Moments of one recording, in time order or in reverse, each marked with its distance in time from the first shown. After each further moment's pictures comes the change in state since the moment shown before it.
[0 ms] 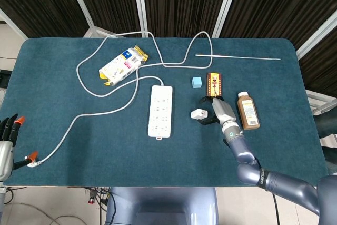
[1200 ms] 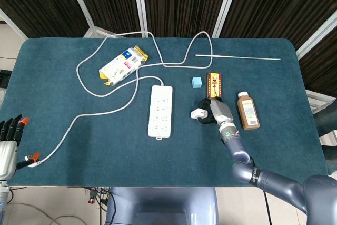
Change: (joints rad) left arm -0.011 -0.009 0.004 -0.002 -0.014 -0.024 0.032; right arm 0.006 -0.094 -0.001 0.142 -0.034 -0.026 -0.006
